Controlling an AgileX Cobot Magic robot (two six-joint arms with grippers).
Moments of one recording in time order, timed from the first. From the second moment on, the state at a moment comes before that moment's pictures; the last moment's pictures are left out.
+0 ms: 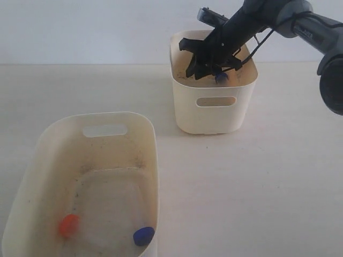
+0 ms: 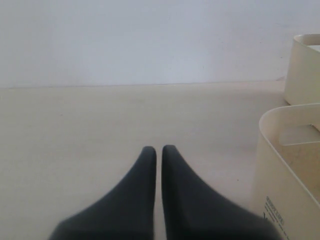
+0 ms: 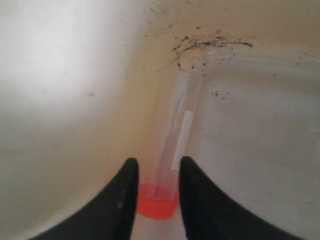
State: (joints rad) left arm -0.02 0.00 0.00 -0.04 0.23 0.04; right arm 0.13 2.56 -2.39 0.57 1.09 -0.12
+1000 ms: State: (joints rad) left arm -0.02 0.00 0.00 -0.04 0.23 0.04; right arm 0.17 2.56 -2.39 0.55 1.10 -0.07
